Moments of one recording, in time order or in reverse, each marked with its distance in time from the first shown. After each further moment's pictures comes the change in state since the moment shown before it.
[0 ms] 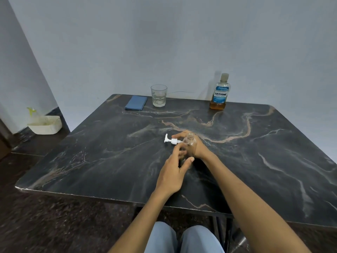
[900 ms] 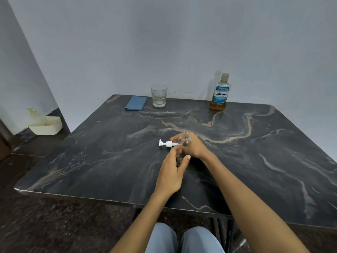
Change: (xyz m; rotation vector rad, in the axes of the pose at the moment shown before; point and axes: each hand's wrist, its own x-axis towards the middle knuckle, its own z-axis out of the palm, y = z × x) left_hand 0.002 -0.006 0.001 -0.025 0.081 0.005; right_hand 0.011 0.010 0.007 0.120 -0.020 0.051
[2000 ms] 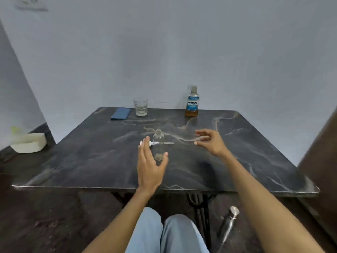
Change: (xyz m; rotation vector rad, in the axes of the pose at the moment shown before) left_hand -0.051 0.049 0.005 0.251 0.402 0.291; right_hand -0.124 0.006 -0.108 0.059 0.394 0.067
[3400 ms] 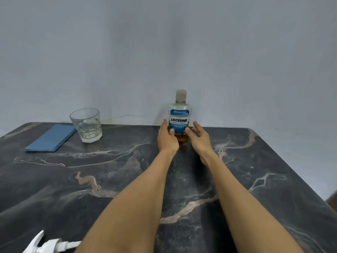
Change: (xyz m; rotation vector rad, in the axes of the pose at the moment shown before) left_hand 0.262 -0.061 0.349 -0.292 -0.233 -0.542; right_hand 0.287 0.153 0.014 0.359 0.182 0.292
